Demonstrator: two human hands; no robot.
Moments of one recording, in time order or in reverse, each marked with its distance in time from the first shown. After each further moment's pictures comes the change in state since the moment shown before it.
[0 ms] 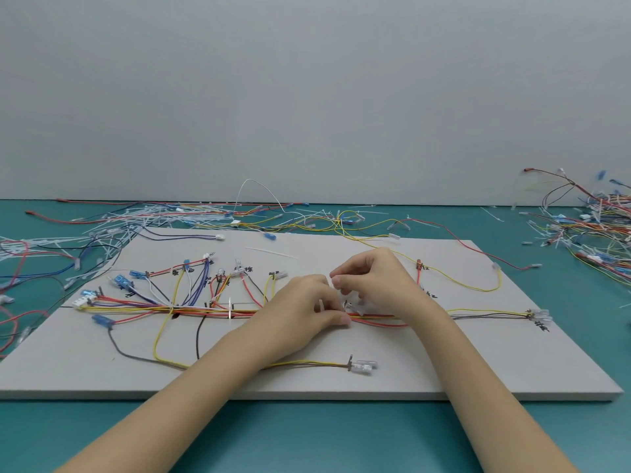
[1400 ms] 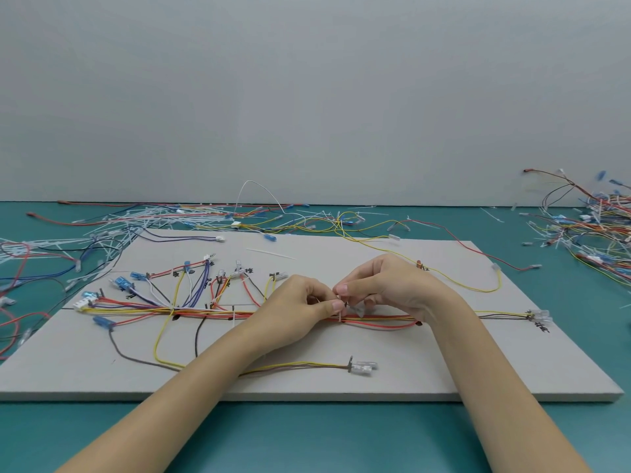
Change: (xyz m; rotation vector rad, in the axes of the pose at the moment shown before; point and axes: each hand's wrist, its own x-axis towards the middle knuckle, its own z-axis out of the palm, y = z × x) left_hand 0.002 -0.003 -0.002 -0.273 0.018 -0.113; right_hand -0.006 -0.001 -0.023 0.231 -0.318 0.153
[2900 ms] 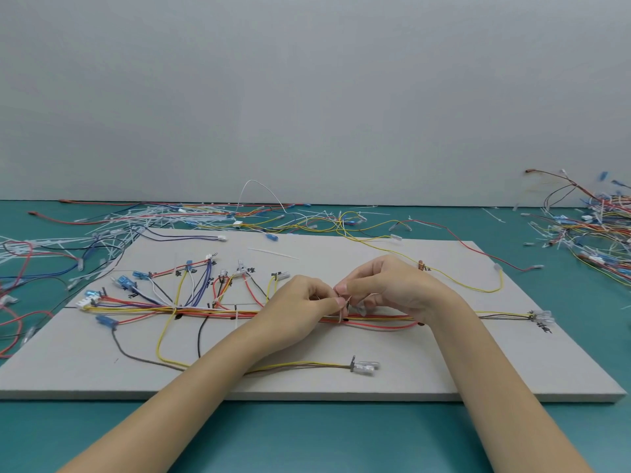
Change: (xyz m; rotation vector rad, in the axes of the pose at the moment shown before) left_hand -0.002 0.005 0.001 -0.072 -0.006 -0.063; right_hand 0.000 -0.003 0.004 0.018 -0.006 0.017
